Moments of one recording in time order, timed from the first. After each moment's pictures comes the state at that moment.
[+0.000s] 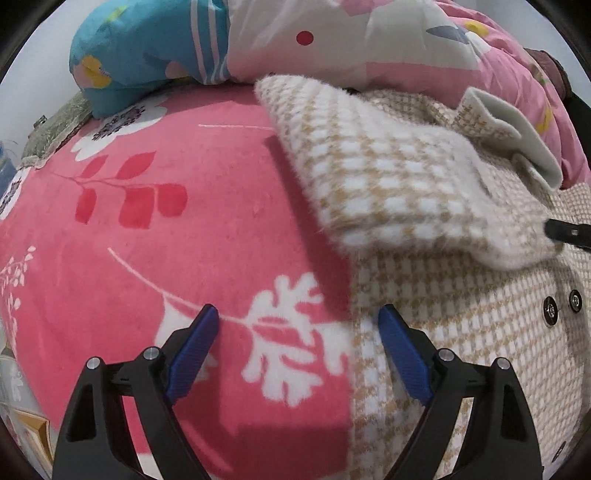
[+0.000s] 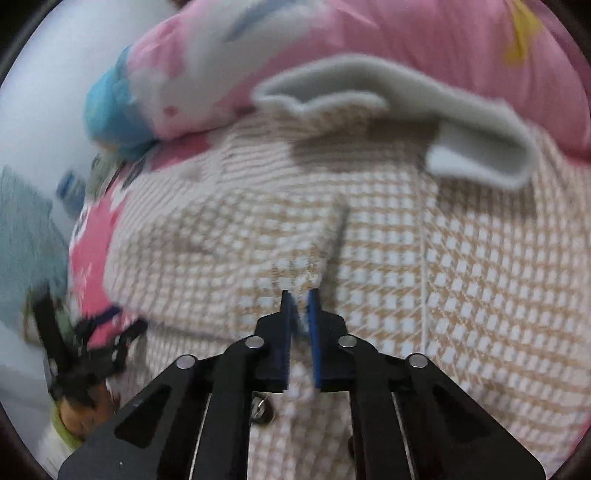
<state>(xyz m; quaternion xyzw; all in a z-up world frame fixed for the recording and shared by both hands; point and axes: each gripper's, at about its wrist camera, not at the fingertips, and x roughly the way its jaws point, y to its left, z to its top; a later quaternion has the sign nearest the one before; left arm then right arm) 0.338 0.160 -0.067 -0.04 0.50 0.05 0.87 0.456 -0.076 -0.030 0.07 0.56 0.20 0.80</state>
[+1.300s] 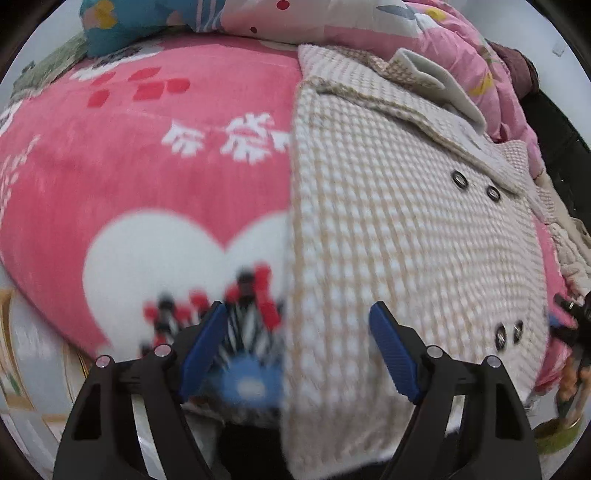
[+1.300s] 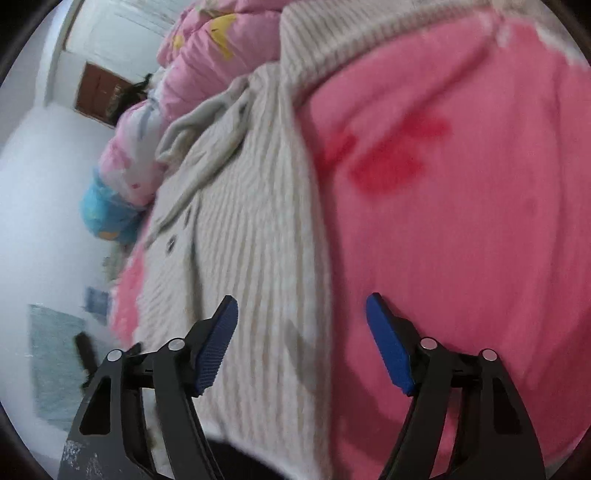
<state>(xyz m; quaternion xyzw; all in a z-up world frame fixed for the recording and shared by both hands) 0.191 0.133 -0.058 -0.12 0.55 -0.03 0.83 0.200 -0.313 -0.046 0.33 0.53 0.09 0.78</state>
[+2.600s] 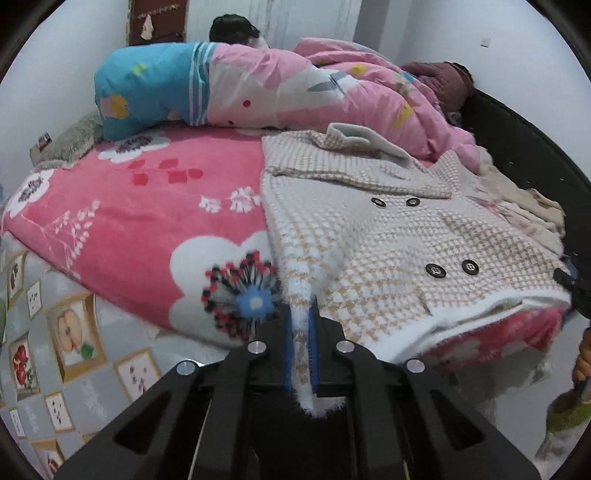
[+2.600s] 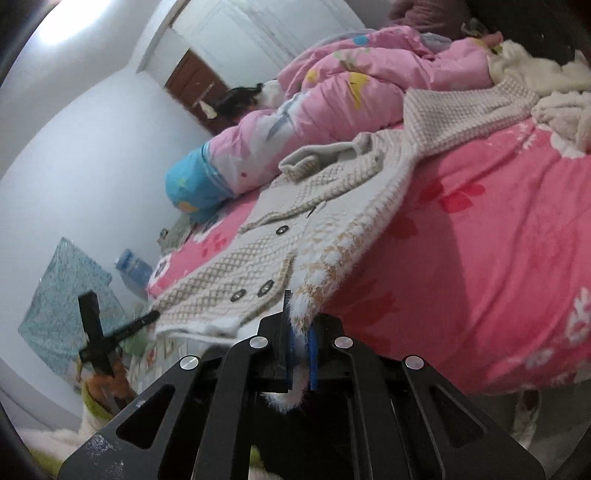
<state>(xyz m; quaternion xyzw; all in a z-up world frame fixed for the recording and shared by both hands) 0.038 0.132 0.071 -0.05 0.44 -0.07 0.89 0.054 -0.263 0.099 0.25 0.42 0.18 0.85</state>
